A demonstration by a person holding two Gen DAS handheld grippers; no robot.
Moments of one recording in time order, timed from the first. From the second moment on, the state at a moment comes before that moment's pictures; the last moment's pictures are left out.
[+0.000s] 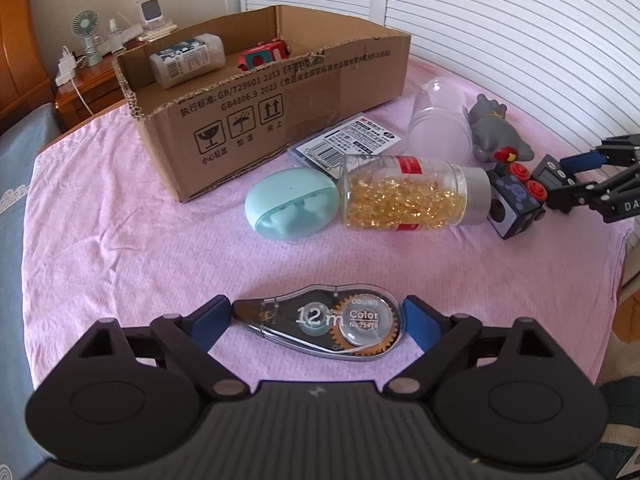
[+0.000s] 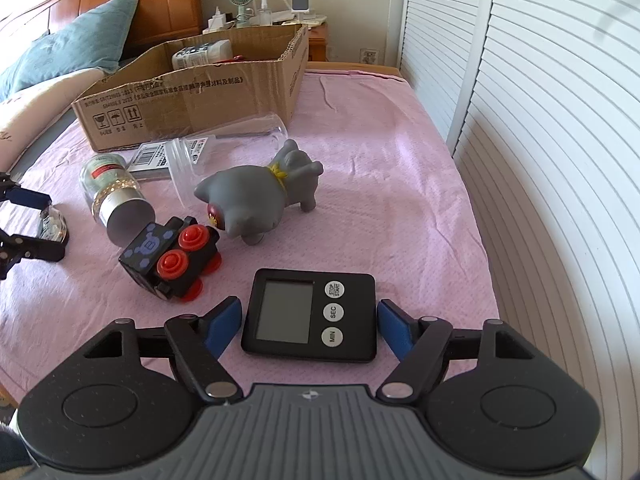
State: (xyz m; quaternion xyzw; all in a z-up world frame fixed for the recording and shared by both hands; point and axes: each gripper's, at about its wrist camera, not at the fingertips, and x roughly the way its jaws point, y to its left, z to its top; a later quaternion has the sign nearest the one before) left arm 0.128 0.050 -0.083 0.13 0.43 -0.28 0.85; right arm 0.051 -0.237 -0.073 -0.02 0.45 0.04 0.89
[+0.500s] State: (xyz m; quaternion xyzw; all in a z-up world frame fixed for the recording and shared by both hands) left arm 0.128 0.046 -0.080 0.13 0.45 -0.28 0.84; right arm 0.060 -0.227 -0.070 -0.04 0.46 0.02 0.88
